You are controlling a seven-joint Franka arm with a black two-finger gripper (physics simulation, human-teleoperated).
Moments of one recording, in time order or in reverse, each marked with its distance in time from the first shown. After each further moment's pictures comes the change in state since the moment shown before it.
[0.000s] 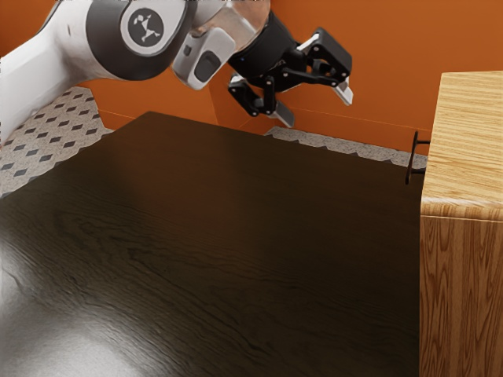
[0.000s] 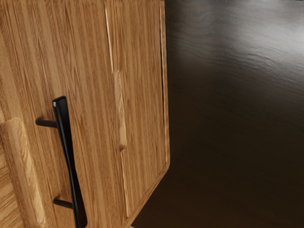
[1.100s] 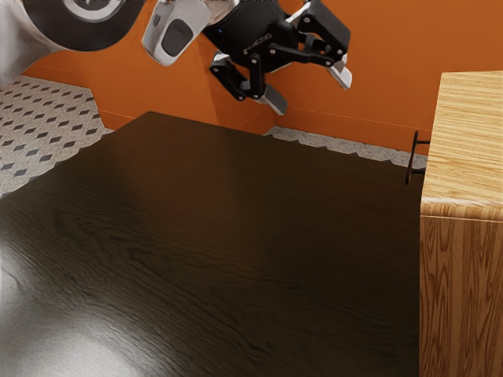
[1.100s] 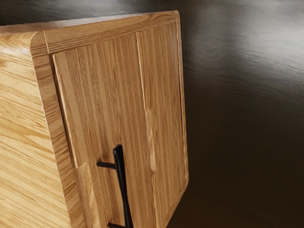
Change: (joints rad) arm -0.009 -0.057 -0.050 0.070 0.011 -0.123 -0.039
